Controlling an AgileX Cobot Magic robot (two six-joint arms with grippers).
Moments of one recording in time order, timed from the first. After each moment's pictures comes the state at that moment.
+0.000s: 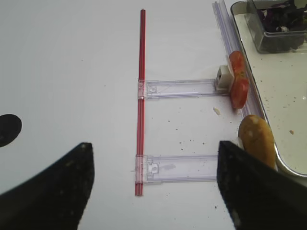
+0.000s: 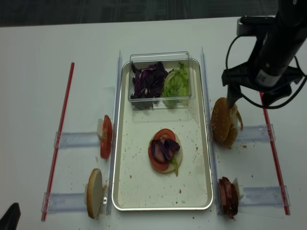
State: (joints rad) left arm 0.01 -0.02 -0.49 0.04 1.18 -0.05; right arm 0.23 1.64 -1.17 0.17 1.10 0.10
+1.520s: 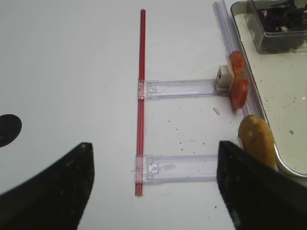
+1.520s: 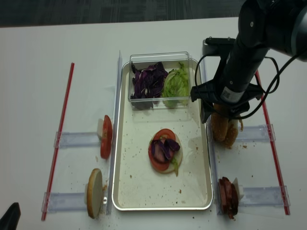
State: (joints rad) left arm 0.01 -0.02 -0.49 0.04 1.18 -0.05; right arm 0.35 1.76 -1.18 0.30 1.01 0.09
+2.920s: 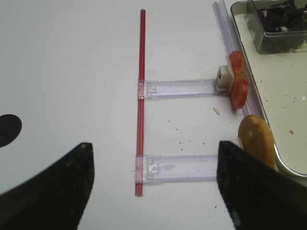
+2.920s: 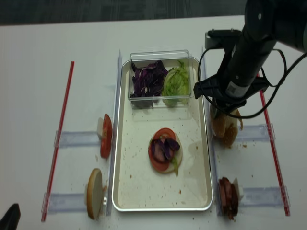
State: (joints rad) left arm 0.01 -0.02 -0.49 0.04 1.18 -0.05; right arm 0.35 1.69 -1.18 0.28 1.05 0.06
